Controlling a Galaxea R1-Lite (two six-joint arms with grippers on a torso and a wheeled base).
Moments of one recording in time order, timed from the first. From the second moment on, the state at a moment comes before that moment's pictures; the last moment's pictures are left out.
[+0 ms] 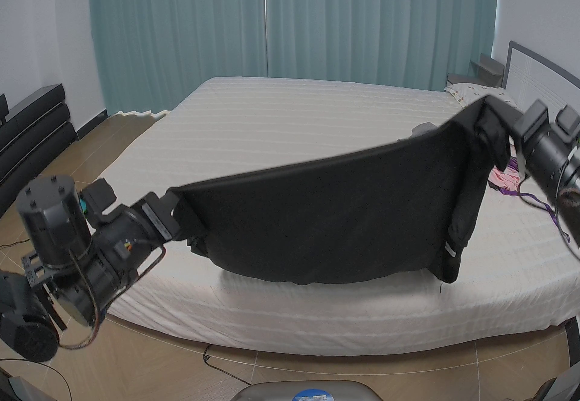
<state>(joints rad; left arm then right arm) -0.58 1.48 -0.44 -0.94 0.34 -0.62 0.48 1.37 -0.61 -0.98 -0.26 0.68</state>
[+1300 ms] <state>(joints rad) -0.37 2.29 -1.31 -0.72 0.20 -0.63 0.26 2.26 -1.31 -0.86 -0.23 0.61</state>
